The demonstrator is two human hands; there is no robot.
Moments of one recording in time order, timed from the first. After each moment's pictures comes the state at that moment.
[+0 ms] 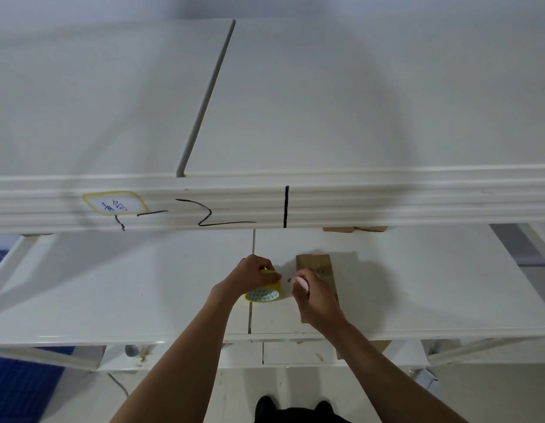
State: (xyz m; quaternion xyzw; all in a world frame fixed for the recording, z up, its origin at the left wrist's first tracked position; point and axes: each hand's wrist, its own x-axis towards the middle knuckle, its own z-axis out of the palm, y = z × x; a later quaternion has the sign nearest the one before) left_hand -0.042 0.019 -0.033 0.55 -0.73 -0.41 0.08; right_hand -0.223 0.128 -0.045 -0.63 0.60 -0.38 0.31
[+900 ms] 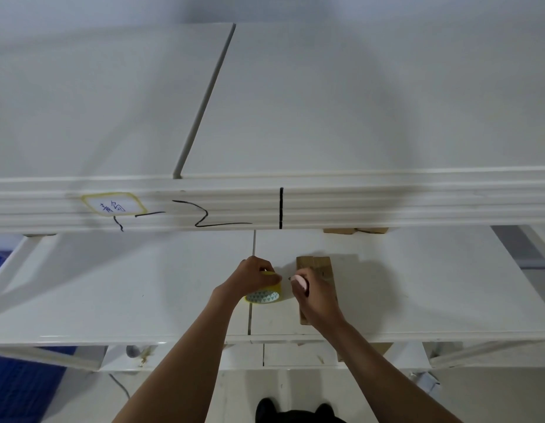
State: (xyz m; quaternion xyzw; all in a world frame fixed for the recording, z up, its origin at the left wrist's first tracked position) left_hand -0.045 0.019 -0.037 0.57 -0.72 -0.39 0.07; right_hand -0.222 0.121 -0.048 -0.61 0.64 -0.33 0.33
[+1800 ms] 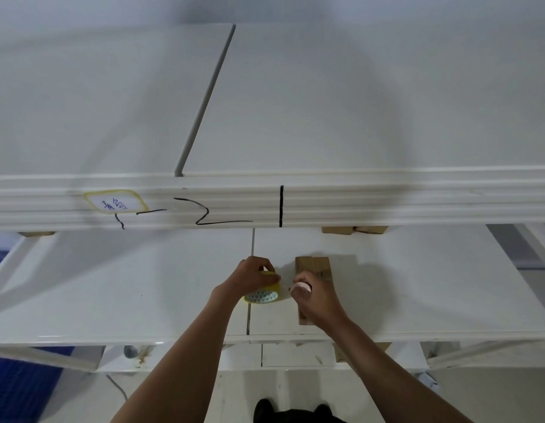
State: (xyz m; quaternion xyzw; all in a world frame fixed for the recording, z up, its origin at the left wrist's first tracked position) left_hand -0.045 0.021 -0.034 0.56 -0.73 -0.39 0.07; right_hand -0.226 0.123 -0.032 -0.59 0.65 -0.31 0.36
